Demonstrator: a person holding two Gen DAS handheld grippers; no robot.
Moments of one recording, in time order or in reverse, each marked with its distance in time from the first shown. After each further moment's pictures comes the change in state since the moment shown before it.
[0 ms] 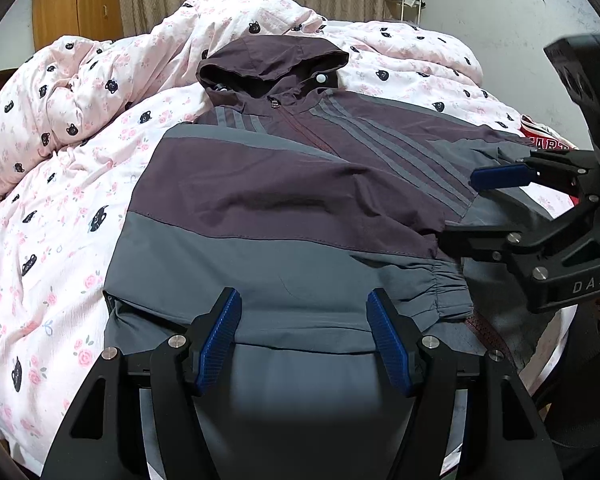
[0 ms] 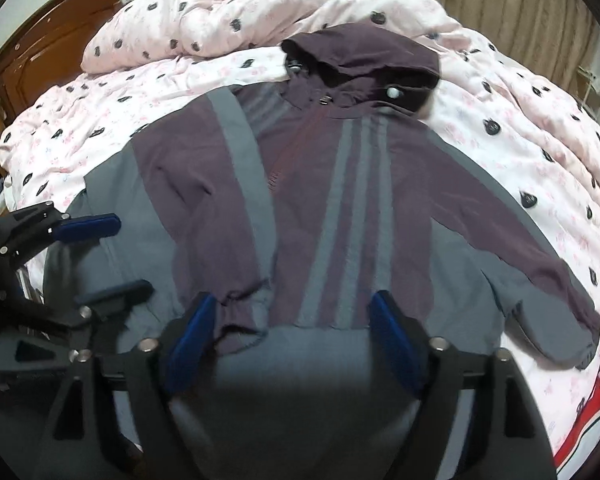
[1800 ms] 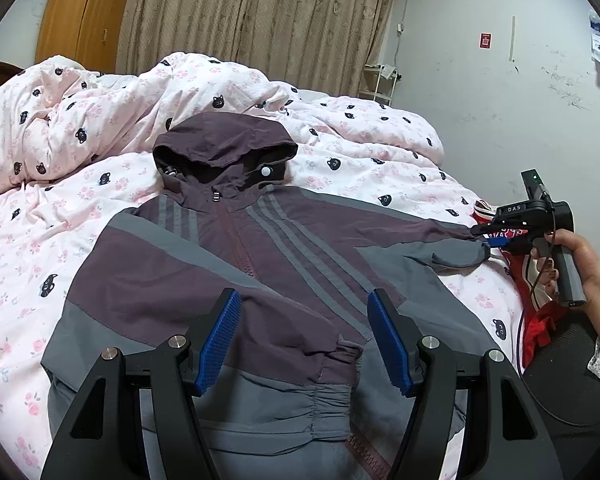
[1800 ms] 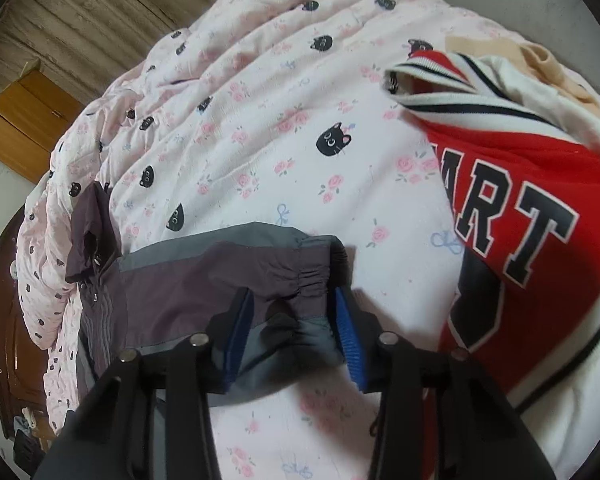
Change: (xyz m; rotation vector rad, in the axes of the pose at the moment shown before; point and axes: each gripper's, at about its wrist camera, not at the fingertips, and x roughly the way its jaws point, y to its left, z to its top) left arm -0.020 -0.032 0.044 -0.088 -0.256 -0.160; right arm -0.037 -0.347 -0.088 0.969 -0.051 0.047
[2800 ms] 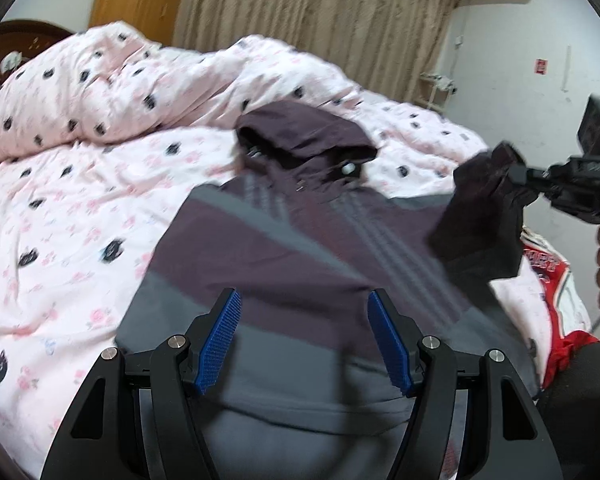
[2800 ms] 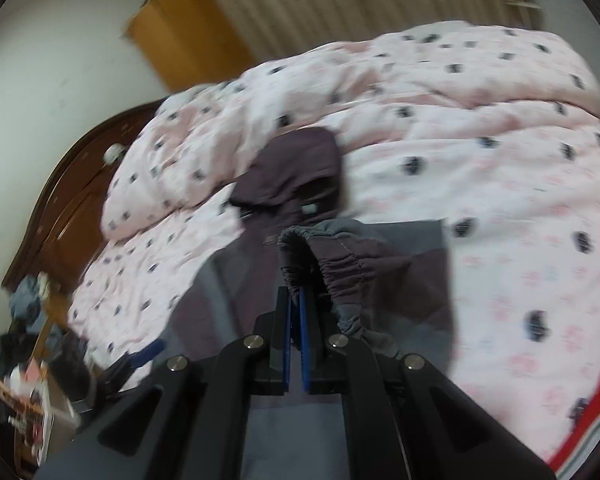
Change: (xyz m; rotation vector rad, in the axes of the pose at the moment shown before) left arm -0.009 0.068 -0.008 -0.168 0.043 0.140; right arm -0.040 0.243 -0.091 -0.541 -0.021 0.309
